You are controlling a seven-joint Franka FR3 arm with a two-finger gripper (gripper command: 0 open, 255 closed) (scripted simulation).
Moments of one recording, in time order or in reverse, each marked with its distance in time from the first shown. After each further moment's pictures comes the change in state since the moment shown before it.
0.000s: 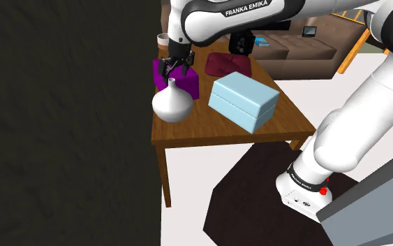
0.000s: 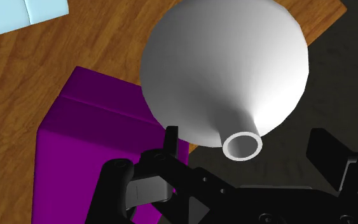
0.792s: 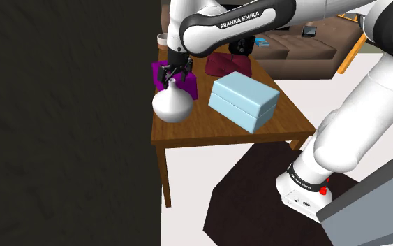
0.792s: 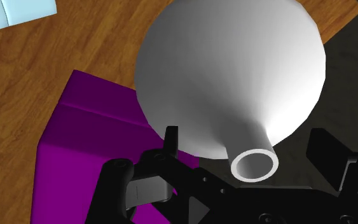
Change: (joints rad) arm -0.001 0.035 0.001 -0.037 -0.012 0.071 0.009
